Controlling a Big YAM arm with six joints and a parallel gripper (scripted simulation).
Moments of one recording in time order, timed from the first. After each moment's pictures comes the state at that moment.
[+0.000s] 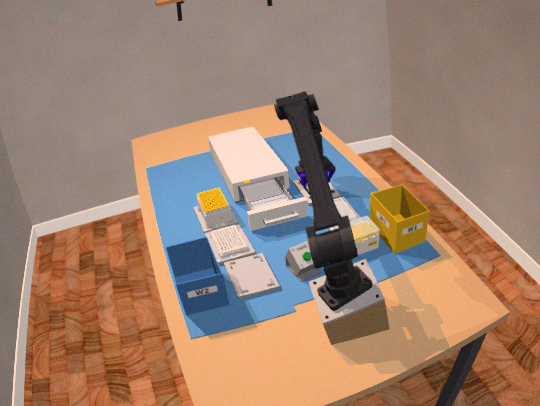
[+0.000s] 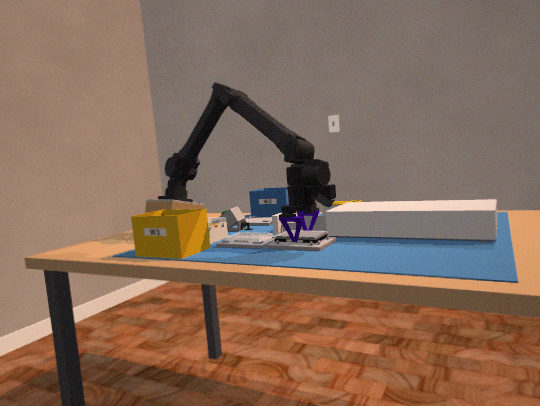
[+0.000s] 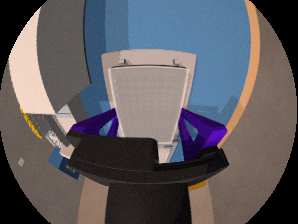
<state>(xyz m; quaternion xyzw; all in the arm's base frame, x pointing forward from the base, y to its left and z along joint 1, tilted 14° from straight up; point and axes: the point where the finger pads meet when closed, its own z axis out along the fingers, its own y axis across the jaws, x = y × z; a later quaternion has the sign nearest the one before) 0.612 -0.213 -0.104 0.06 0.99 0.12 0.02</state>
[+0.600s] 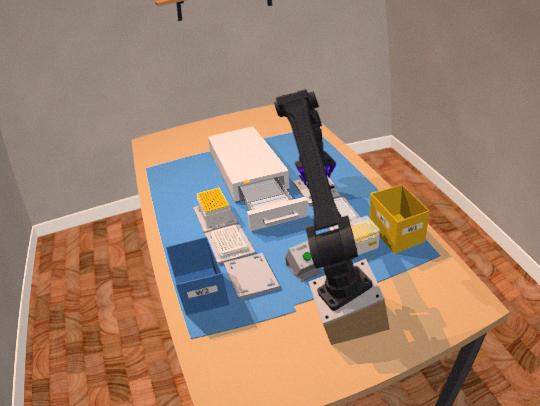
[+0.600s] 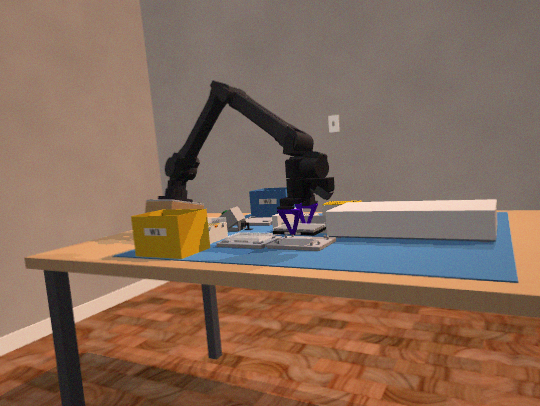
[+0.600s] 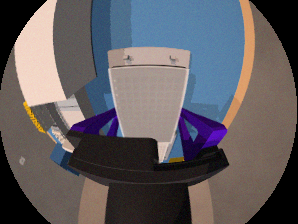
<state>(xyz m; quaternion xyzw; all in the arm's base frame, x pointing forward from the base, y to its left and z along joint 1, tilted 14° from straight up) 0.607 -0.217 -0.083 0.06 0.99 0.12 0.02</state>
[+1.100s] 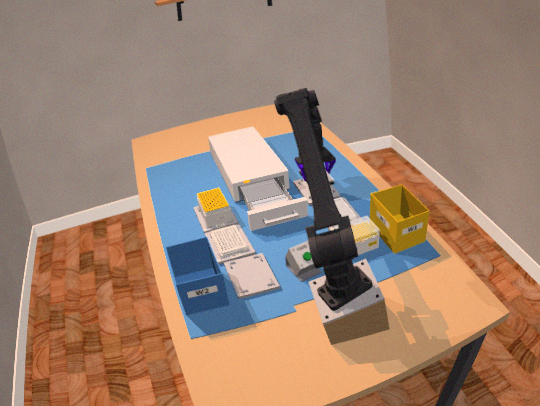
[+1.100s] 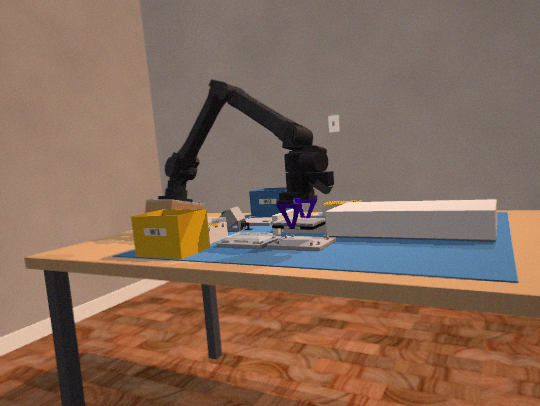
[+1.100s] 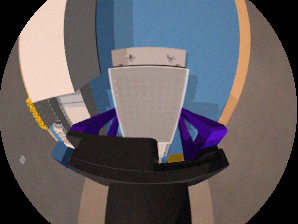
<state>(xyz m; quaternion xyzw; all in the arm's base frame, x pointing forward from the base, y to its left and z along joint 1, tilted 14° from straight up) 0.605 -0.221 -0.067 0.06 0.99 0.12 0.02</state>
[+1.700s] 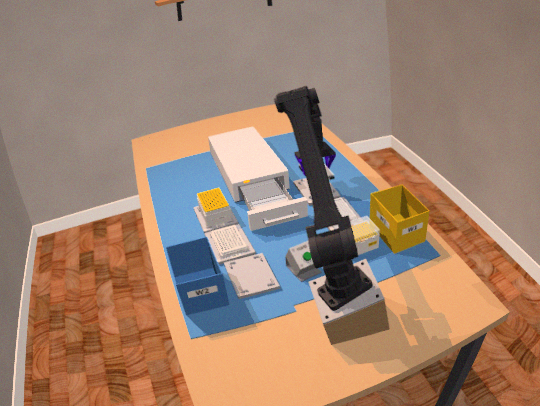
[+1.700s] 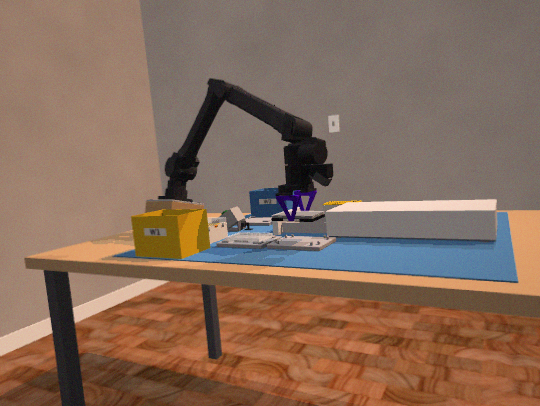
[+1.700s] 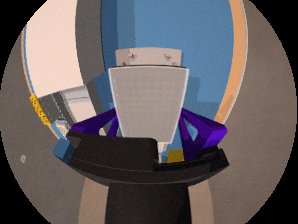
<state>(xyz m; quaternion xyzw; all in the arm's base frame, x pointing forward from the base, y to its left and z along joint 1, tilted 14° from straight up) 0.604 -0.226 -0.047 0.06 0.99 0.12 0.02</state>
